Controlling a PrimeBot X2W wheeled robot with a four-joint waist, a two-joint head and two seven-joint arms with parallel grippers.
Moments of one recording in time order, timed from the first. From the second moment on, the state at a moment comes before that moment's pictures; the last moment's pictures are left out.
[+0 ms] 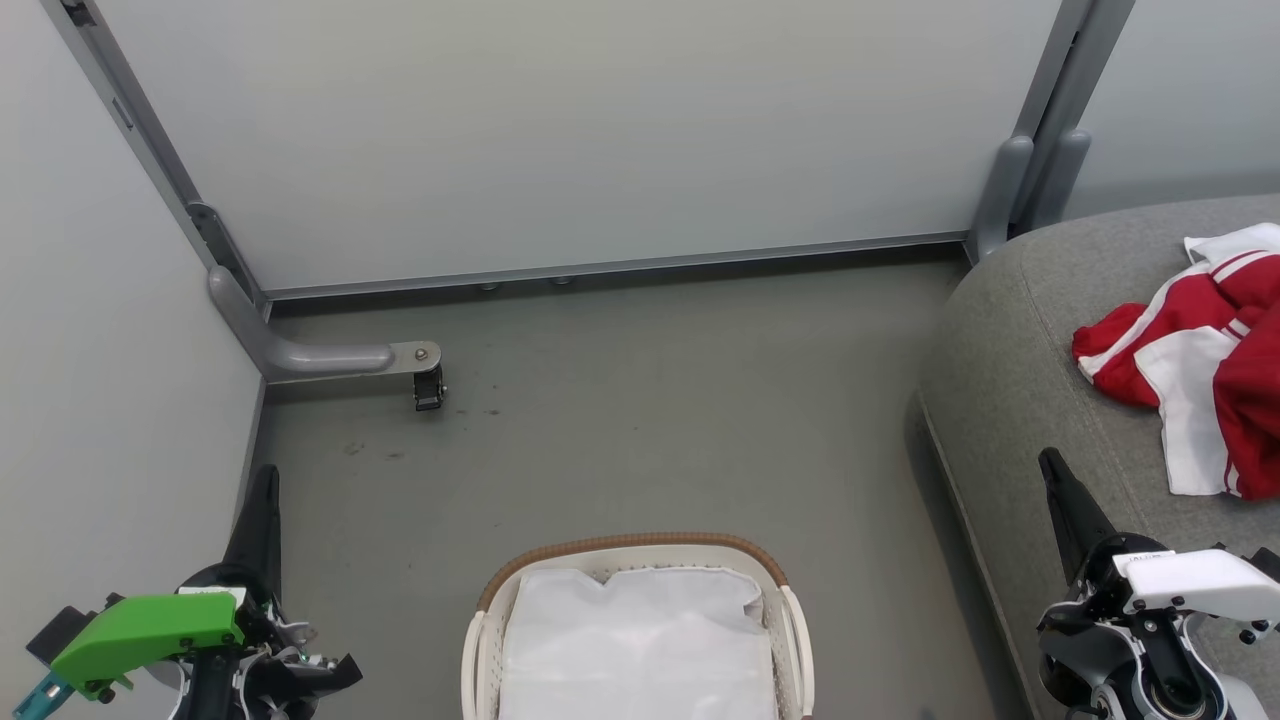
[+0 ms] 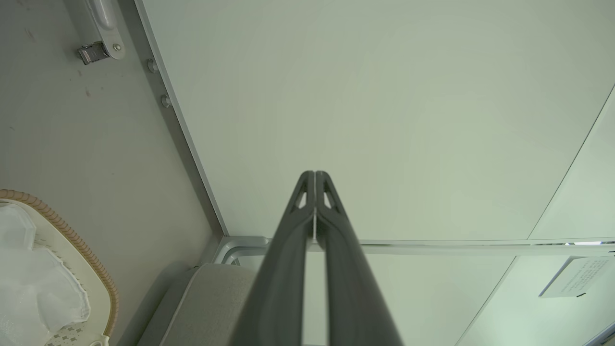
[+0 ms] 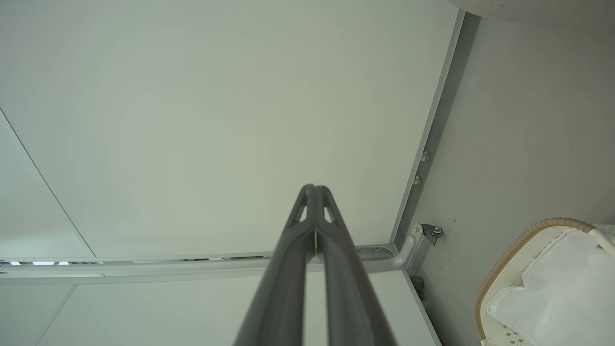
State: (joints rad) left arm -0.10 0.05 0.12 0.25 -1.61 -0.13 0.11; right arm -0.10 -0.05 -0.11 0.25 1.61 0.13 0.11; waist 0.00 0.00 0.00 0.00
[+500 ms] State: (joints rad) left arm -0.10 0.05 0.12 0.25 -1.61 -0.13 0.11; right arm -0.10 -0.05 -0.11 0.25 1.61 0.13 0.11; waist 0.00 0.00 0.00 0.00
